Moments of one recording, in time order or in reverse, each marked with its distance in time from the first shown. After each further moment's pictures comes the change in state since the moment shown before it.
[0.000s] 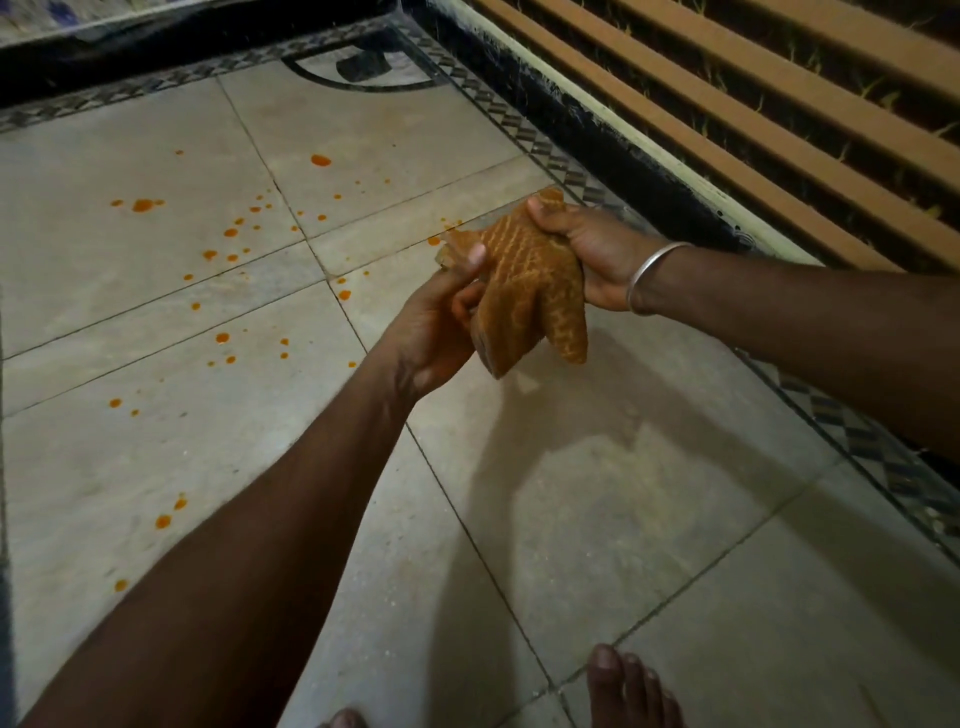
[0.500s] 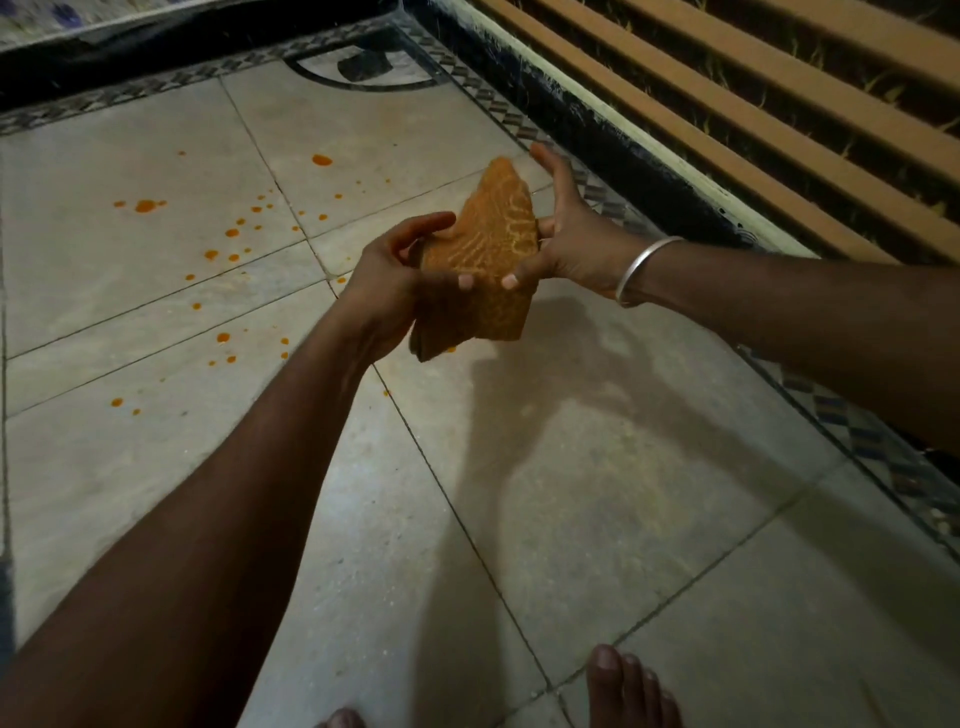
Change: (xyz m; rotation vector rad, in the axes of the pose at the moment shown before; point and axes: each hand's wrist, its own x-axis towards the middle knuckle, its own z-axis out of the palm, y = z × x) left_hand -0.002 0.042 -0.012 0.443 0.163 0.169; right_hand 0.014 0.002 -0.006 -0.498 -0.085 -0.210
